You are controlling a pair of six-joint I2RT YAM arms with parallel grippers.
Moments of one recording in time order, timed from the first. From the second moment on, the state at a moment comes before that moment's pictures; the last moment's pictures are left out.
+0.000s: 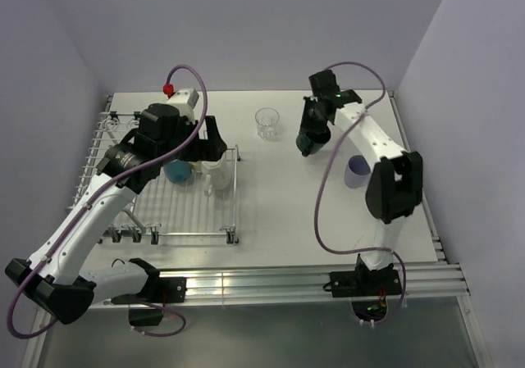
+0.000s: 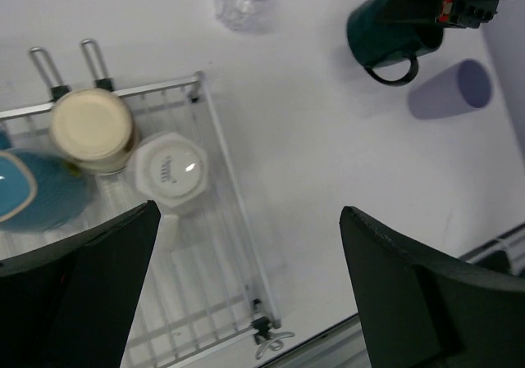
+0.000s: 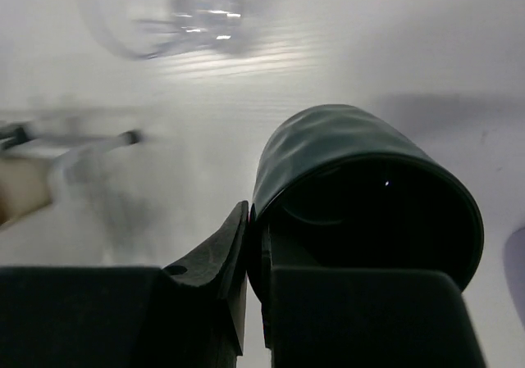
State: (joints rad) left arm -0.55 1.18 1.37 -0.74 -0.04 -0.39; right arm 0.29 1.90 1.70 -0.80 0.01 0.46
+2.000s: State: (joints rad) left arm -0.55 1.13 1.09 0.22 0.77 -0.58; right arm 0.38 1.18 1.00 0.69 -0.99 1.52
